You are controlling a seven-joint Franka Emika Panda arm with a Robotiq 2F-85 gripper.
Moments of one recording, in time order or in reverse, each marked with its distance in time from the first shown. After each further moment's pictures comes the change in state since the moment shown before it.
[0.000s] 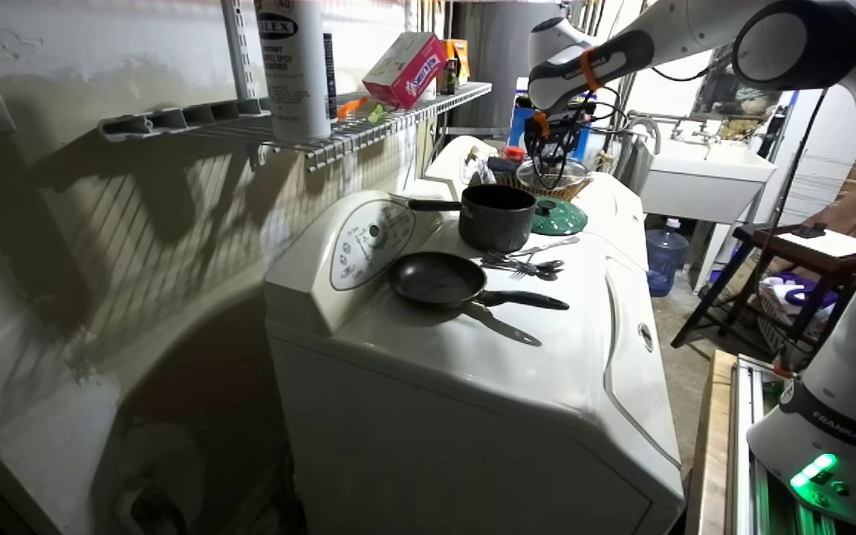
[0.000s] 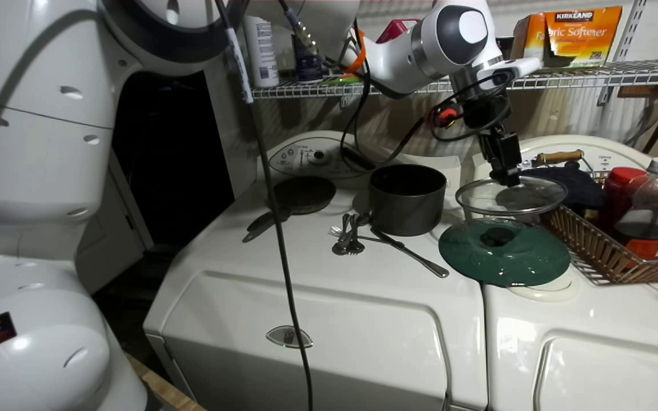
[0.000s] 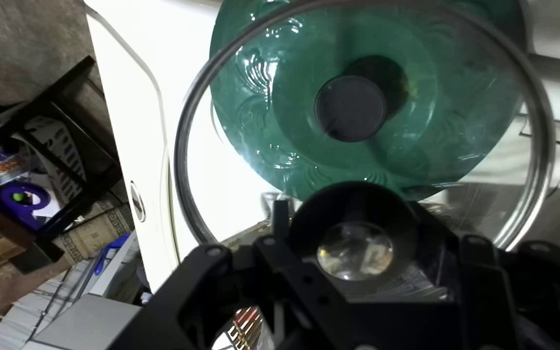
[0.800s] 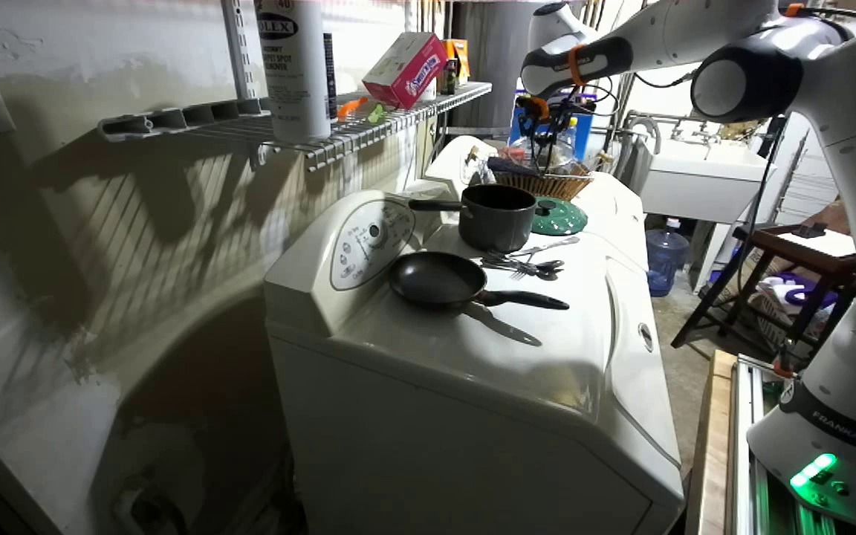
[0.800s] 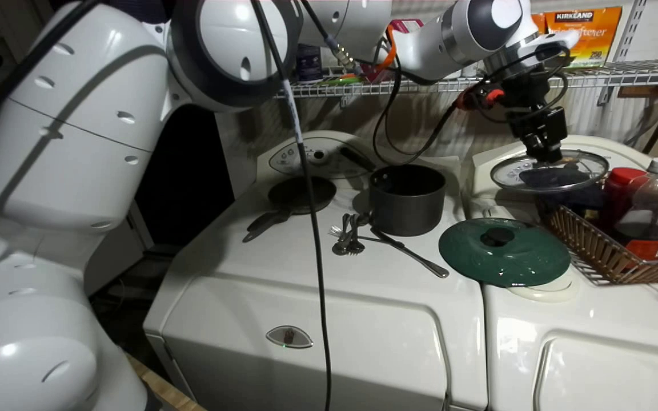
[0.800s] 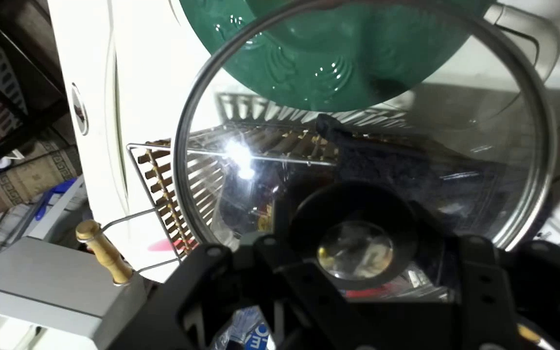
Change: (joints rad) arm -0.105 0.181 0.023 0.344 0.081 -0.013 -0.223
